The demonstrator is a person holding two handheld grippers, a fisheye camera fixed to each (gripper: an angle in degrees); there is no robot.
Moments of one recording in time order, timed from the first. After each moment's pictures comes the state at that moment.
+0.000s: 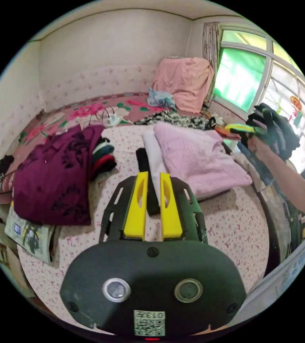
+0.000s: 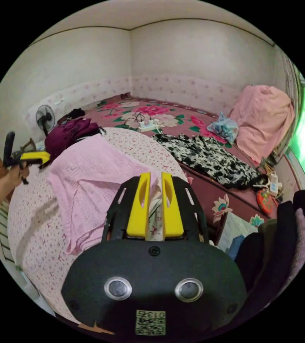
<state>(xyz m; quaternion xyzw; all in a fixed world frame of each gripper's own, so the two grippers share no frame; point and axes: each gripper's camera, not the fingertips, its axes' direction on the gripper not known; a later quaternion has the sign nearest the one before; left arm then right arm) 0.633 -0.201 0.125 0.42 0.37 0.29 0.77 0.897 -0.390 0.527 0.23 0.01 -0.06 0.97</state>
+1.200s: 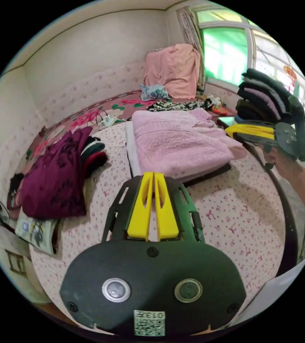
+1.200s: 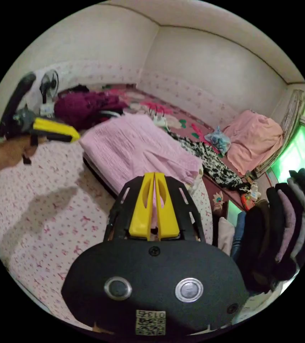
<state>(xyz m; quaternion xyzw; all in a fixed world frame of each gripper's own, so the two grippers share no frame) 0.673 -0.133 0.181 0.45 0.29 0.33 0.78 0.664 -0.364 0.570 0.20 0.14 -0.15 0.96</state>
